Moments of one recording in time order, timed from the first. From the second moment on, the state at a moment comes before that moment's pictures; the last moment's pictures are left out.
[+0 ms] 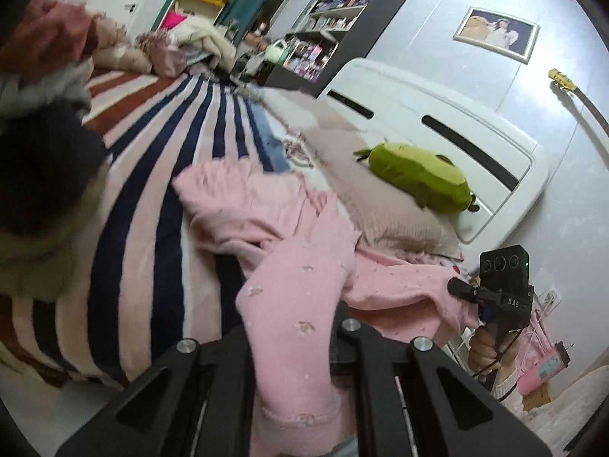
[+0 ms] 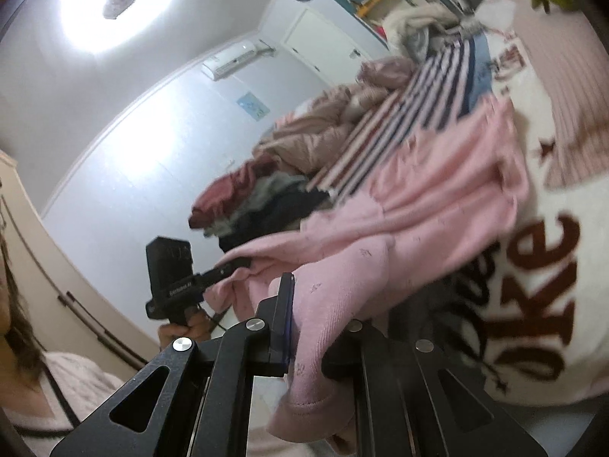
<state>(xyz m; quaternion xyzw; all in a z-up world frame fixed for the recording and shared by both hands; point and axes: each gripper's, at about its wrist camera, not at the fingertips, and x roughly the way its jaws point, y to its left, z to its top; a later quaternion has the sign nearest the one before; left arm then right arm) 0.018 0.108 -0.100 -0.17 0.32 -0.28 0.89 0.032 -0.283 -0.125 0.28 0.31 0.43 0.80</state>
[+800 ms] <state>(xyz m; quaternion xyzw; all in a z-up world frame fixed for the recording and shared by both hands) 0.302 0.041 -0.171 -0.07 0.47 -0.19 0.86 0.297 -0.301 -0.184 0.22 0.48 0.22 0.82</state>
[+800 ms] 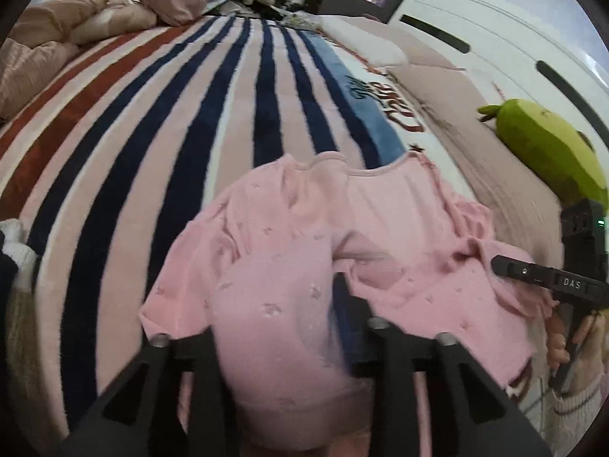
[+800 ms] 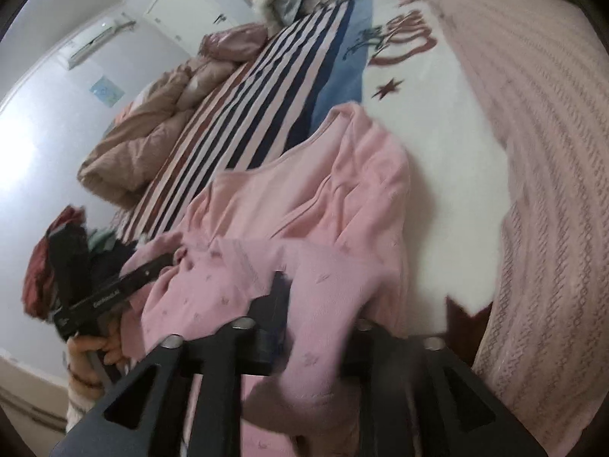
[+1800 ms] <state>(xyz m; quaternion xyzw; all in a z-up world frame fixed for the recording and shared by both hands) 0.168 0.075 -0.162 0.03 0.45 -0.19 0.87 0.196 -0.296 -0.141 0.06 0.40 0.20 0.89</state>
